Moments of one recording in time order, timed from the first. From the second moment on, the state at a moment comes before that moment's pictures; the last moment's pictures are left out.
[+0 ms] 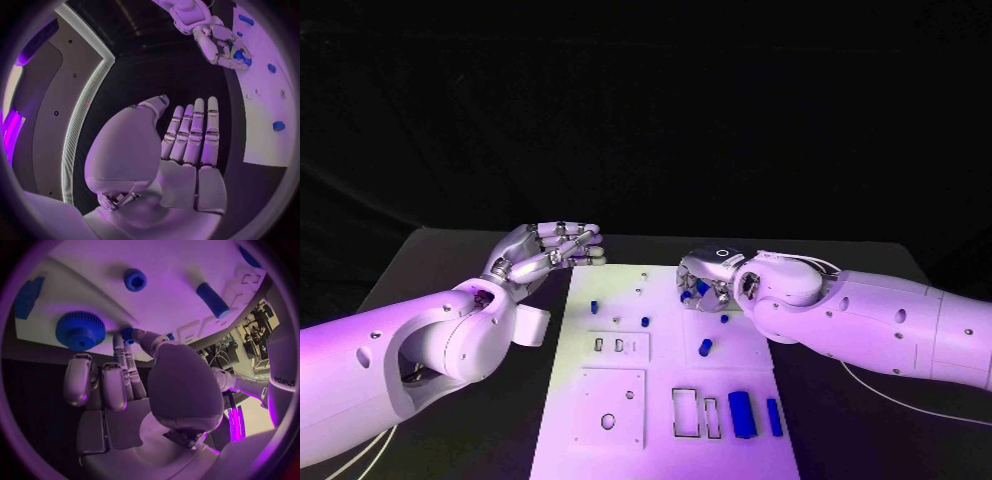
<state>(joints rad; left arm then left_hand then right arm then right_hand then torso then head) 1.19 -0.95 -0.01 1.69 -0.08 -0.33 0.46 1.45 -0.15 0.40 0.21 0.21 0.88 0.22 0.21 0.15 1.00 0.18 0.09 0.07 1.00 0.14 0.25 0.21 0.17 0.91 0.25 0.29 0.13 1.29 -0.68 -0.16 1.40 -1.67 -0.24 -0.14 1.31 -0.22 0.59 0.06 0.17 1.05 0.13 0.27 0.37 1.27 0.06 0.08 0.16 1.47 -0.01 1.41 1.21 0.08 1.37 0.09 1.33 1.20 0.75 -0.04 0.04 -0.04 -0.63</state>
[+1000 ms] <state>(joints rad) 1.19 -0.95 -0.01 1.67 -0.08 -0.32 0.45 1.45 -0.15 0.40 0.21 0.21 0.88 0.22 0.21 0.14 1.00 0.18 0.08 0.07 1.00 0.14 0.25 0.21 0.17 0.91 0.24 0.29 0.13 1.30 -0.57 -0.16 1.35 -1.68 -0.46 -0.20 1.32 -0.21 0.62 0.03 0.16 1.07 0.12 0.30 0.41 1.27 0.07 0.08 0.17 1.47 -0.01 1.42 1.21 0.08 1.38 0.09 1.35 1.22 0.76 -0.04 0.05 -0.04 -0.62</state>
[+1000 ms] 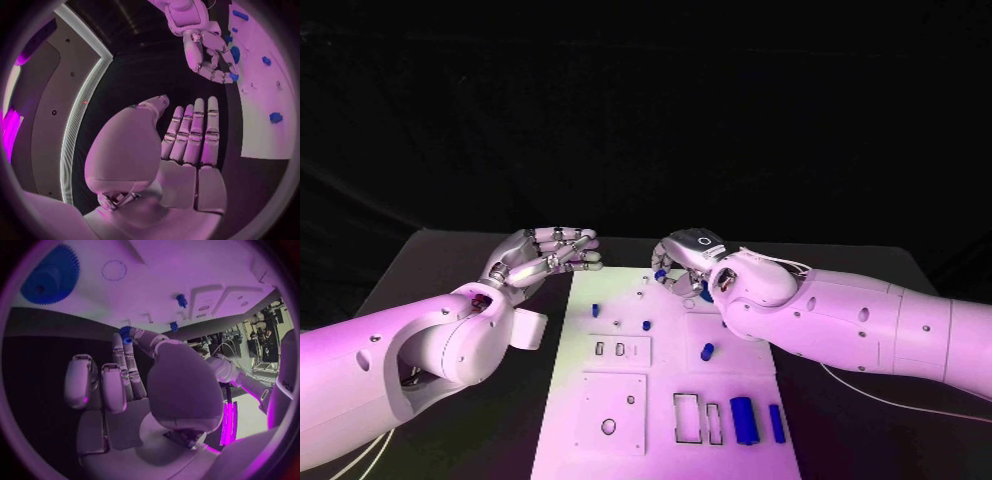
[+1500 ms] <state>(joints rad) 1.19 -0.95 -0.01 1.67 -0.08 -0.32 0.45 1.45 -0.15 0.40 0.21 0.21 0.88 0.22 0.21 0.14 0.99 0.19 0.08 0.07 1.00 0.14 0.25 0.21 0.17 0.91 0.24 0.29 0.13 1.30 -0.51 -0.16 1.28 -1.66 -0.47 -0.19 1.32 -0.21 0.63 0.03 0.16 1.06 0.12 0.30 0.42 1.27 0.07 0.08 0.17 1.47 -0.01 1.42 1.21 0.08 1.38 0.09 1.35 1.21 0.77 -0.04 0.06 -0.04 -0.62</state>
